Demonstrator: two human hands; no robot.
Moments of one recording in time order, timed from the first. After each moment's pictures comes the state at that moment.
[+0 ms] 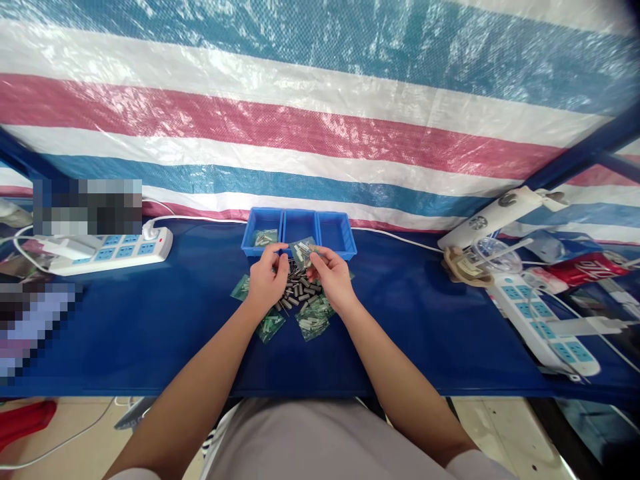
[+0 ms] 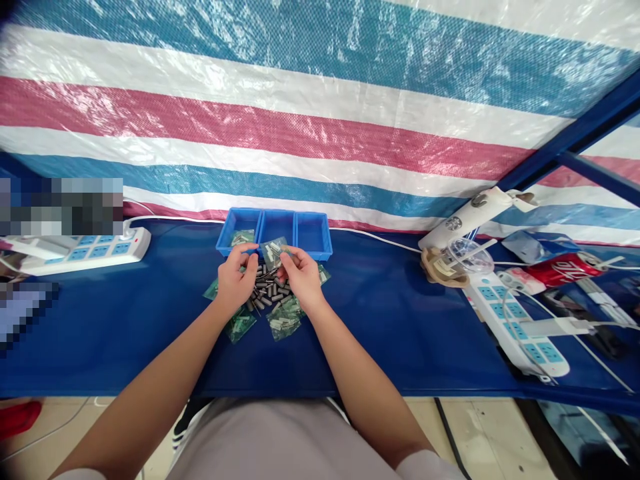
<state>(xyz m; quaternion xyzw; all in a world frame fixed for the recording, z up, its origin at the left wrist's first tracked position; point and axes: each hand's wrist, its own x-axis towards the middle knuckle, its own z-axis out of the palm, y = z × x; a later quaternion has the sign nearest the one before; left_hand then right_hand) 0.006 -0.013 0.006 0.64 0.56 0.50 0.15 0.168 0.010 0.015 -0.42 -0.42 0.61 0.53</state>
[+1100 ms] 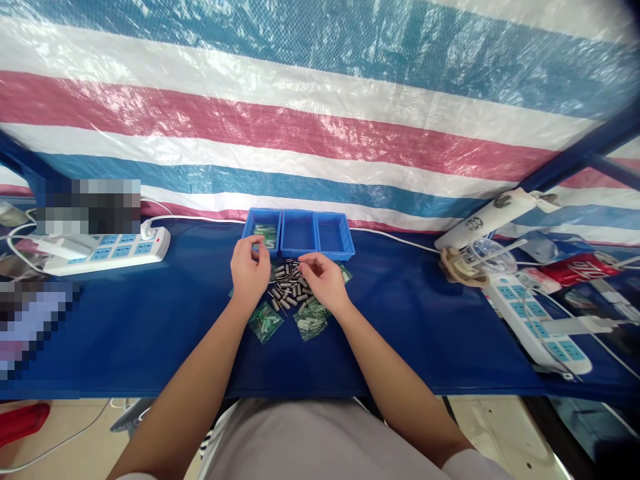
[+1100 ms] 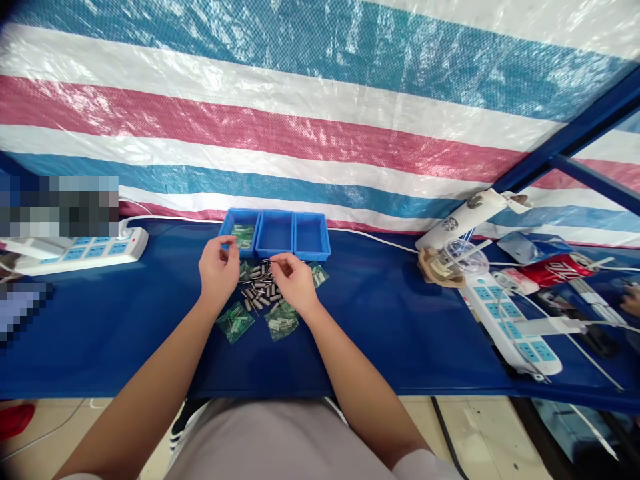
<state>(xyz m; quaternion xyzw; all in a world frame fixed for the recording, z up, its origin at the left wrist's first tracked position) -0.016 0.002 0.010 0.55 0.65 0.53 0.07 0.170 0.004 0.009 -0.45 -0.60 0.47 0.47</state>
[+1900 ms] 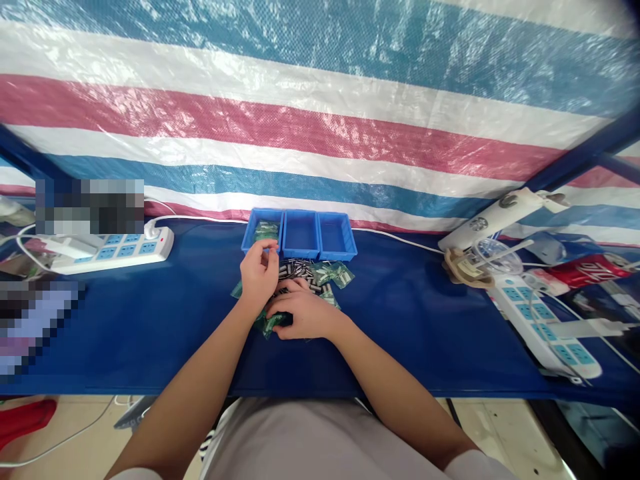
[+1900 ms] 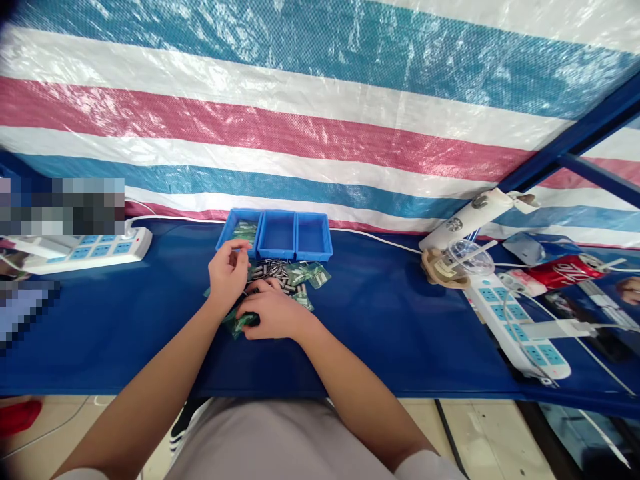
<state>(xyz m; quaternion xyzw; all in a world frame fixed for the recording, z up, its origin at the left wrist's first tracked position) -0.005 -0.006 0.009 0.57 0.60 0.54 0.14 0.158 -0.027 0.016 -0.20 -0.91 0.31 0.17</state>
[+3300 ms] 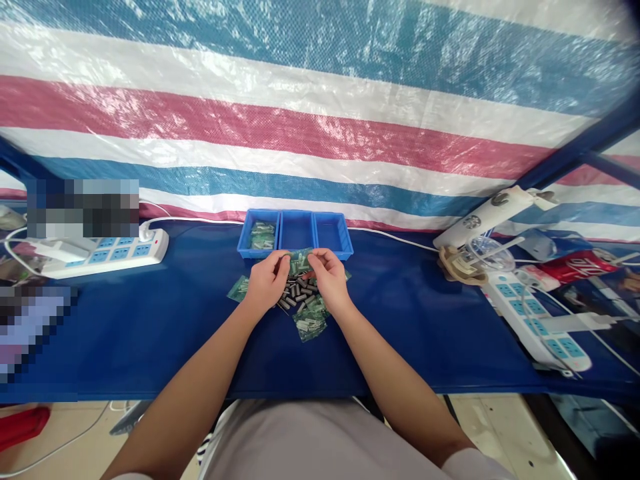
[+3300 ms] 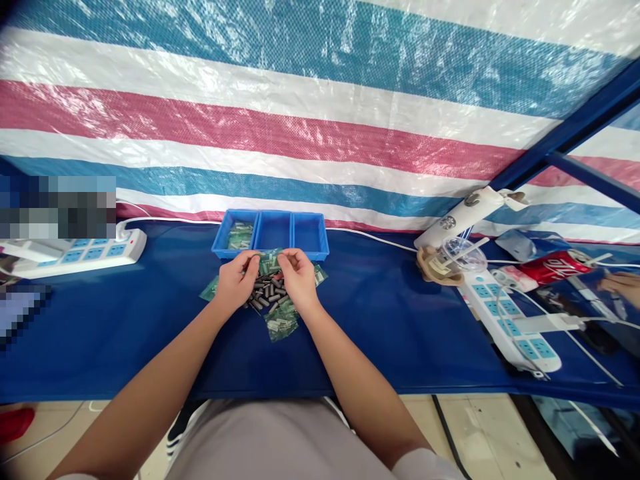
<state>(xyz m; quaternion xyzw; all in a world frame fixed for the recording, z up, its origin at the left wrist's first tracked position) 0.006 -0.010 0.000 0.66 0.55 0.47 0.18 0.164 0.009 0.013 -0.44 -0.42 0.56 0.56</state>
